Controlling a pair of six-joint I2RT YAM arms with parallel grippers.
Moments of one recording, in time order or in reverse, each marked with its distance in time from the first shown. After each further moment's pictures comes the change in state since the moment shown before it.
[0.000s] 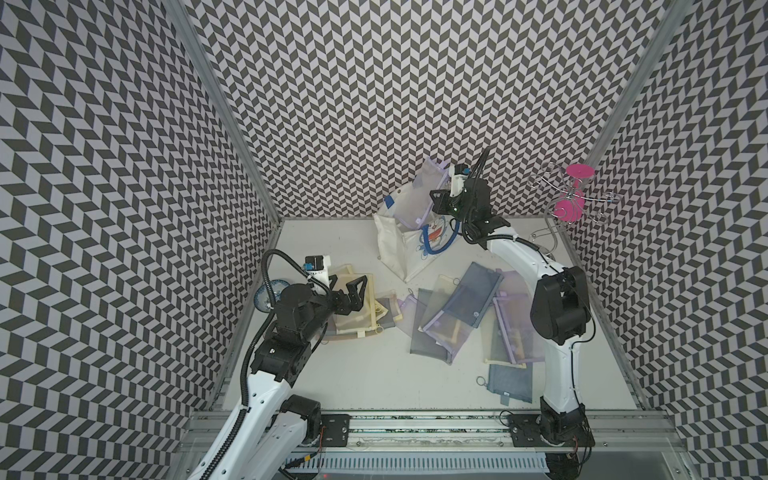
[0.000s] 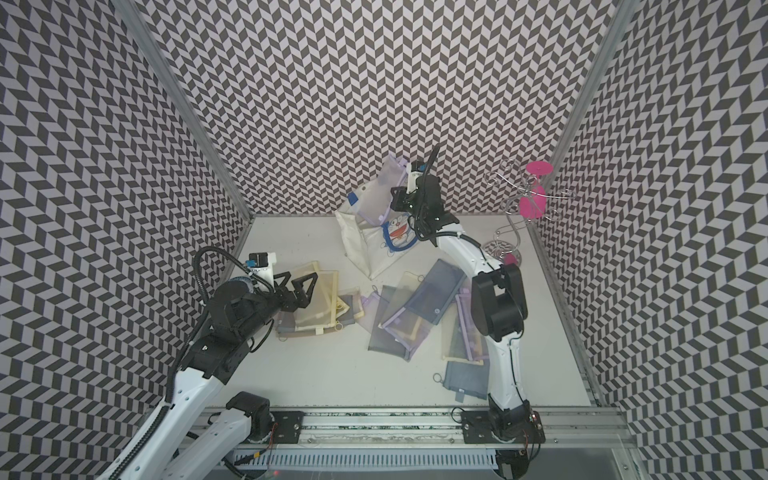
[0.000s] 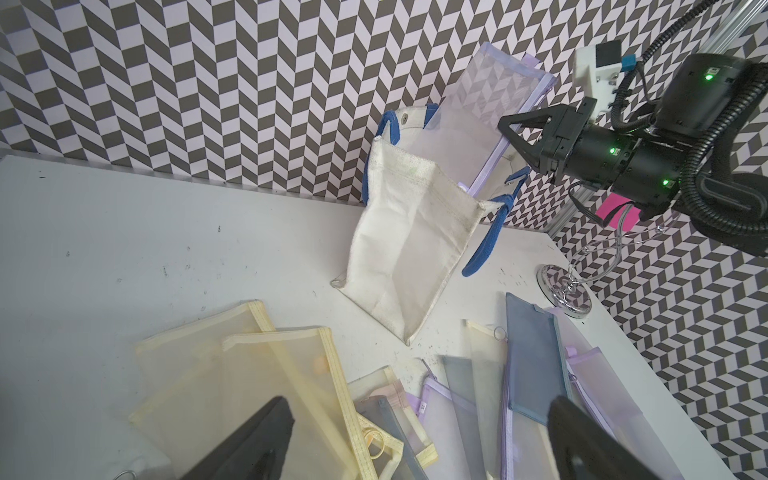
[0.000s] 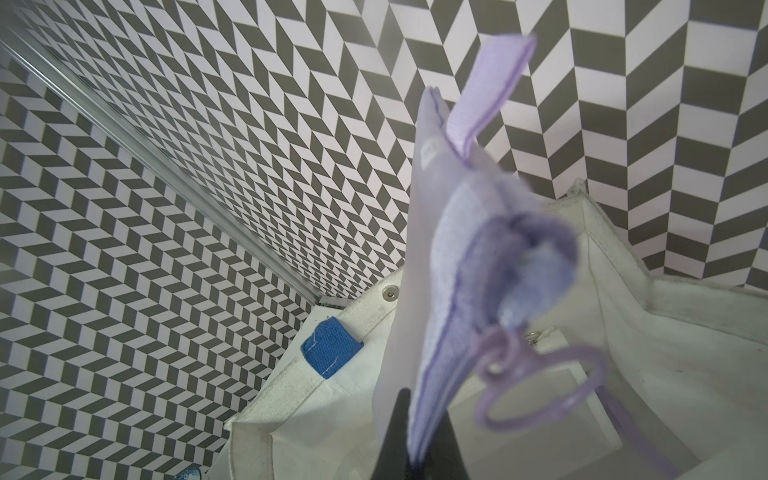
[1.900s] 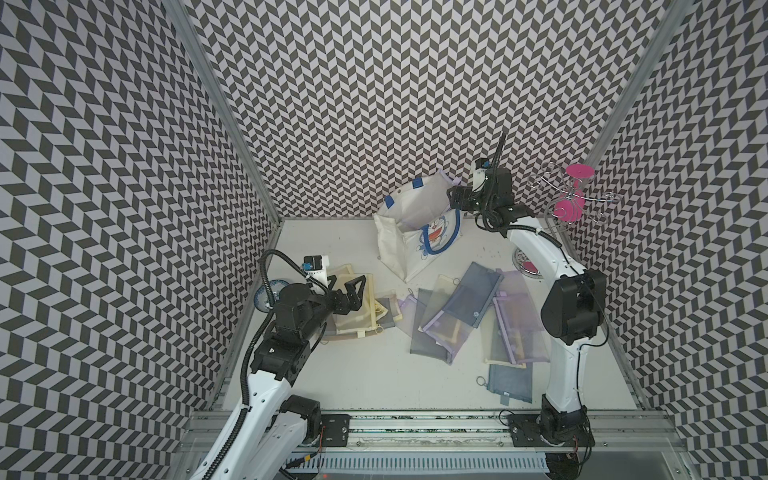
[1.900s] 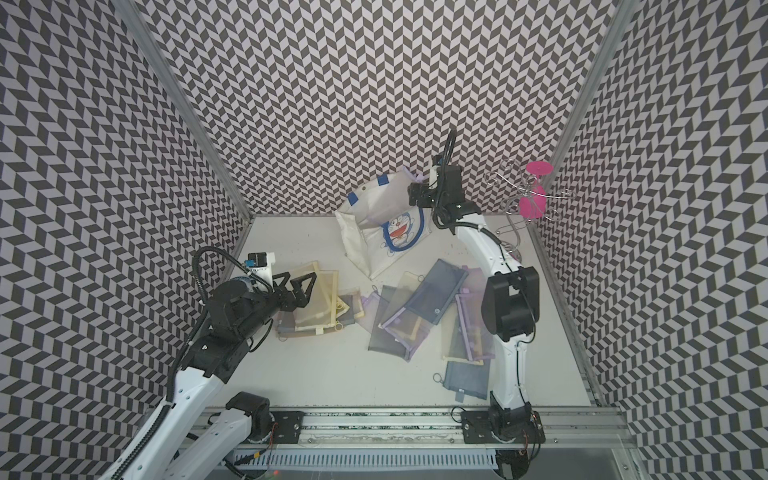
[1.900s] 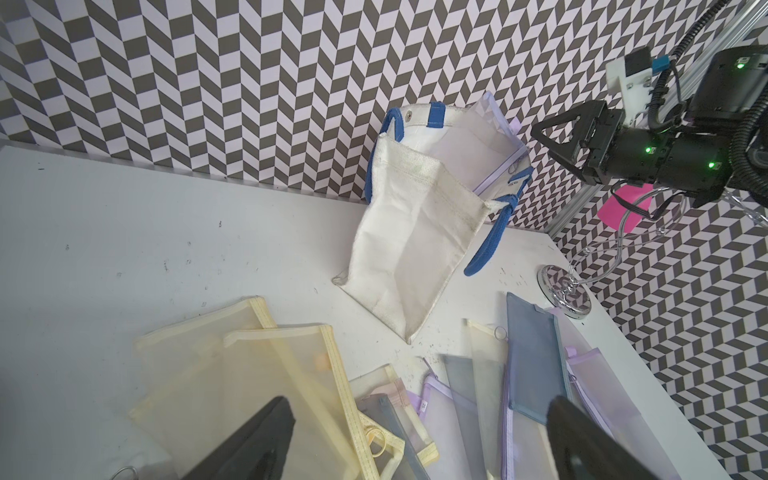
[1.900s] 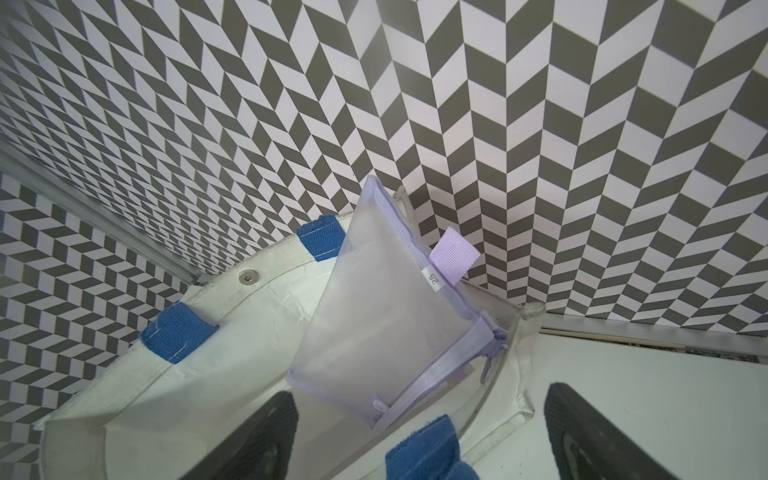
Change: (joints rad) left arm 0.027 0.004 -0.004 0.002 0.027 -0.004; right arm -0.109 -0.045 0.101 -0.318 0.113 -0.214
